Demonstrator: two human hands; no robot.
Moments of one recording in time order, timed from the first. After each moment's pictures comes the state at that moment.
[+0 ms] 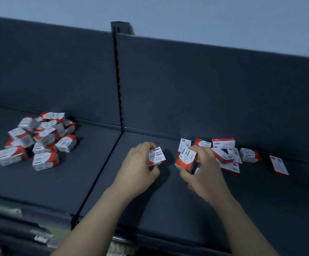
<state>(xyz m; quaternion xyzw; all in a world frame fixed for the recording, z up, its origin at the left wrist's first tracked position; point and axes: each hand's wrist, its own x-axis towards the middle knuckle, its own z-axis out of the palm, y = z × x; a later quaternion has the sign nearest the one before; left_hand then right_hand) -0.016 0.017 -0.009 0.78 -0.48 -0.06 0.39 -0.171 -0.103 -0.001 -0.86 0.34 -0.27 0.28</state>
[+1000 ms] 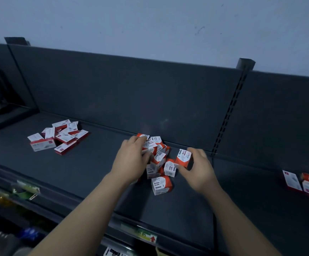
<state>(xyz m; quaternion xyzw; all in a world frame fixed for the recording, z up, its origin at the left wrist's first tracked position) 0.261 0.207 0.026 0.86 -0.41 0.06 0.29 0.116 0.059 0.002 -0.87 0.30 -0.23 0.33</state>
